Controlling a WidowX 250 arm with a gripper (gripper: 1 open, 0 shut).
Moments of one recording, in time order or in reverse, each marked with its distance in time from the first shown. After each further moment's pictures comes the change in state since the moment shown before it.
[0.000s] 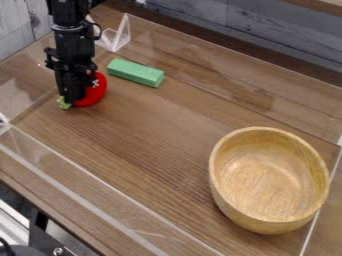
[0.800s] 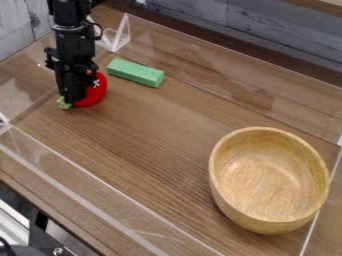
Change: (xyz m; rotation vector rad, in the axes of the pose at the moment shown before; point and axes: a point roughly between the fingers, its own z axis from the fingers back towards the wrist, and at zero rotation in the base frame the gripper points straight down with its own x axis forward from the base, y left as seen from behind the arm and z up) arm 0.001 -0.006 0.002 -0.014 0.006 0.006
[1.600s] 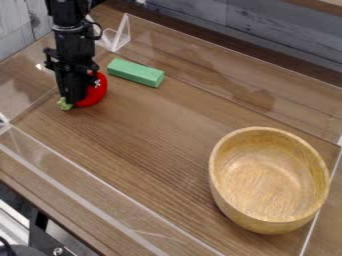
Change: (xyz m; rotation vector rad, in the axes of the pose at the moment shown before) arm 0.000 -0.011 0.007 -0.025 0.004 0.002
